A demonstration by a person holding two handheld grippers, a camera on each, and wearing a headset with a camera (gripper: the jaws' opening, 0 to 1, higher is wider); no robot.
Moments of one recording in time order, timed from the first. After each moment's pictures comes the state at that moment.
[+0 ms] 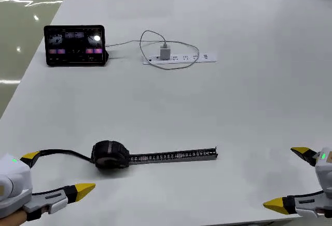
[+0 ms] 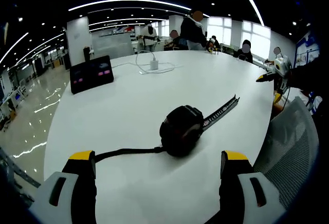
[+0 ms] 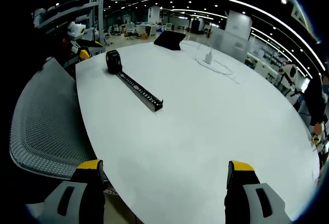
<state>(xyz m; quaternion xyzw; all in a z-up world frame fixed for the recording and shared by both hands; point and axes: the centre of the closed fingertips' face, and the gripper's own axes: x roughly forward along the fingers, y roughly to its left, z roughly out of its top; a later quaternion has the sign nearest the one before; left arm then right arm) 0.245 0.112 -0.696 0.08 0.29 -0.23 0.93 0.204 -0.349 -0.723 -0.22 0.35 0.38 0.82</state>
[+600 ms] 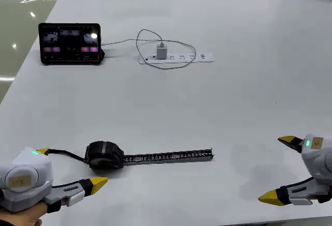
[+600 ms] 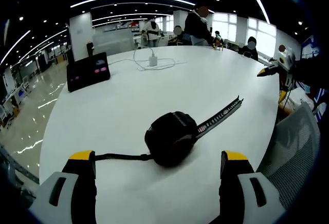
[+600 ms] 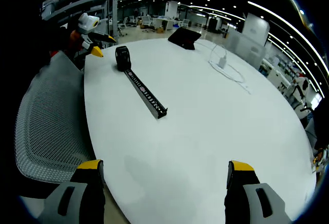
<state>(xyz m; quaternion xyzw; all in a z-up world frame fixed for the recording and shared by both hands) 0.257 0.082 -0.707 0.08 0.32 -0.21 0.92 0.219 -0.327 -0.702 -0.26 0.36 0.43 0.79</state>
